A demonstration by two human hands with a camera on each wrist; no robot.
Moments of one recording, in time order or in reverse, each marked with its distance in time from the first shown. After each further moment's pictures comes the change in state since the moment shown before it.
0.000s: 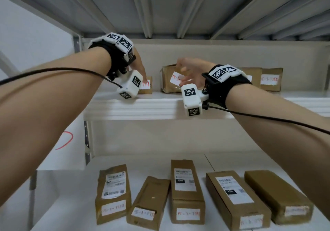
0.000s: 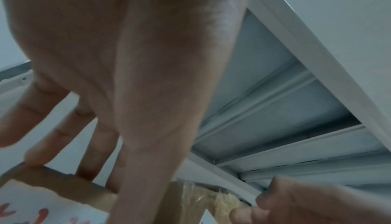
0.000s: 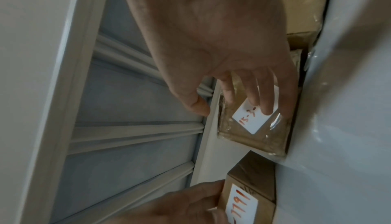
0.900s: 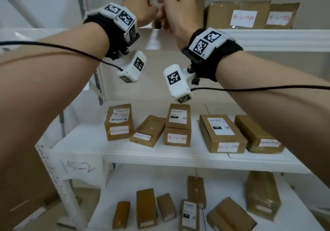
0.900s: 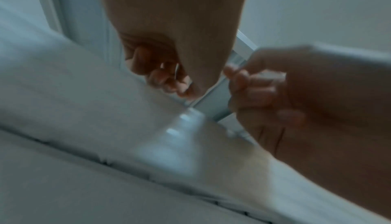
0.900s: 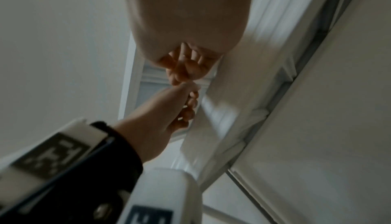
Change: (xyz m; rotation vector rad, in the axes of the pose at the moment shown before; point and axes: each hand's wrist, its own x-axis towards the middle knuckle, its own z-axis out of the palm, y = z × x) left_hand -0.096 0.064 0.088 -0.478 0.786 0.105; right_hand -0.107 0.054 0.046 0.444 0.150 -0.649
